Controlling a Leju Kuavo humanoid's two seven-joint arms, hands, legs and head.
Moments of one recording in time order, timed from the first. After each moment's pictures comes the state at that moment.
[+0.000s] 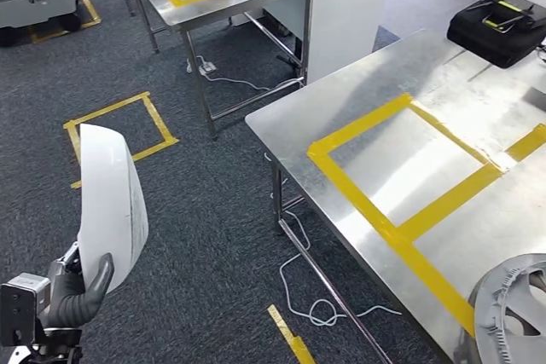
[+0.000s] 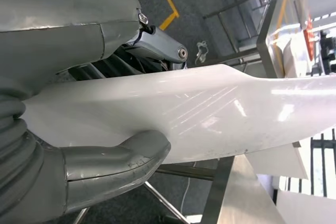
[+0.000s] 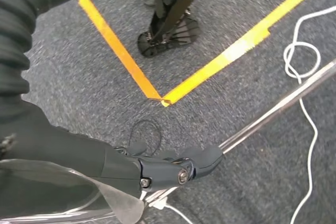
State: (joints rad) left arm 0.27 -0.04 -0.10 -1.84 -0.19 0.01 -0.26; right arm 0.54 0.36 -0.51 -1.36 0.28 0.07 0.09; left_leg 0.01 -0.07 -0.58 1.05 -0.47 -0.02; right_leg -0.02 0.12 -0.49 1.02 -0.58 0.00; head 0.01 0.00
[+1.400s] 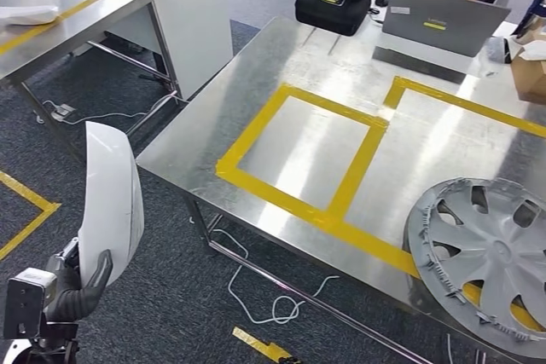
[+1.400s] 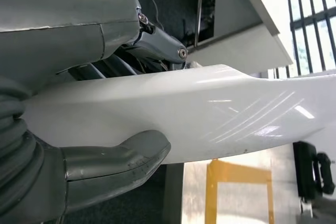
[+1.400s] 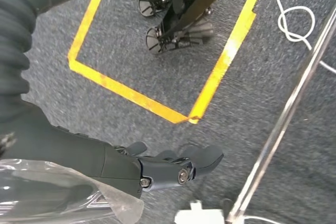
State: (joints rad) left arm 0.25 -0.05 -0.07 -1.81 -0.27 -0.01 -0.29; right arm 0.52 0.36 -0.53 -1.35 0.32 0.12 0.07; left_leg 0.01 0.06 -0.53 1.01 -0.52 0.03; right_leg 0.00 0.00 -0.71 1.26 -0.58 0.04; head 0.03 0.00
